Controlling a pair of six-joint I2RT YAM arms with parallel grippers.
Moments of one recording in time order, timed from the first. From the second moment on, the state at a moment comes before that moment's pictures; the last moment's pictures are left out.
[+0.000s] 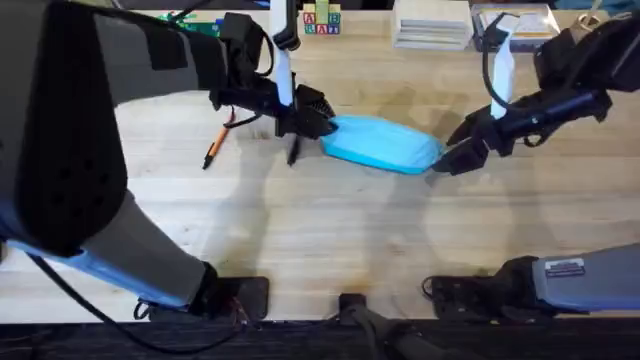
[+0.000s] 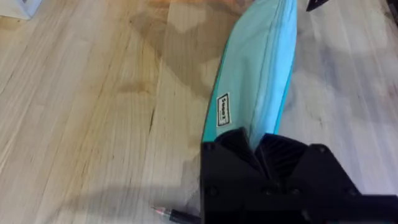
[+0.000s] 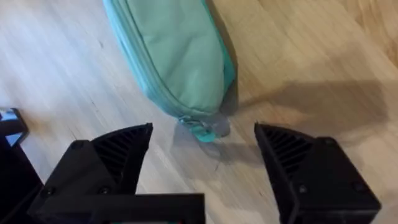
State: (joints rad) left arm -0.18 1.81 1.05 -0.50 1.02 1.10; right arm -0.21 1.64 1.03 -1.03 -0.58 -1.00
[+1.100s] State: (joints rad) left arm -0.18 1.81 1.05 -0.50 1.02 1.10; right arm -0.21 1.68 1.03 -1.02 -0.63 -1.00
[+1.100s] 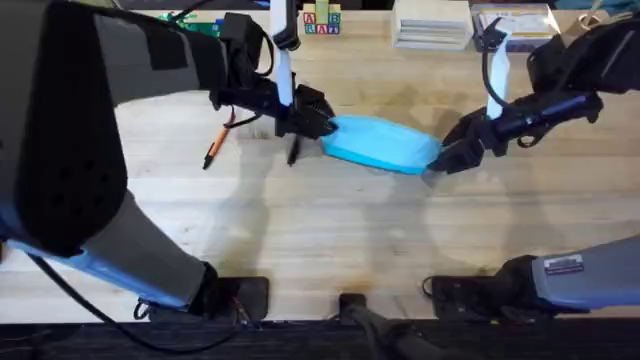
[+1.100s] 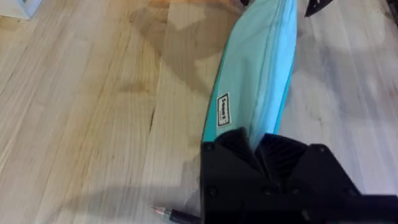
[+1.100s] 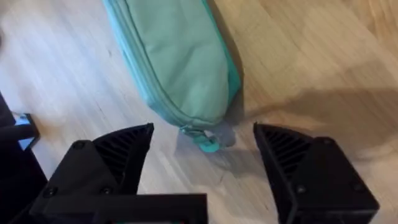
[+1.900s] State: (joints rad) left arm -0.18 1.81 1.05 -0.50 1.02 1.10; right arm -0.21 1.68 1.03 -1.02 -0.65 -1.00
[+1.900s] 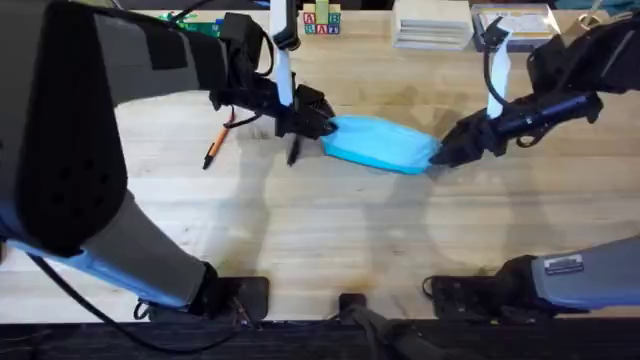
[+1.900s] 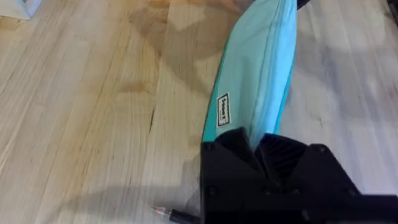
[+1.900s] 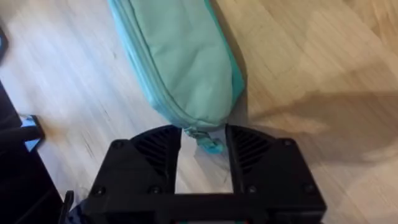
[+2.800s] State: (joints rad) left arm -0.18 1.81 1.05 -0.50 1.02 1.10; right arm -0.20 1.68 1.03 -1.05 -0.64 -1.00
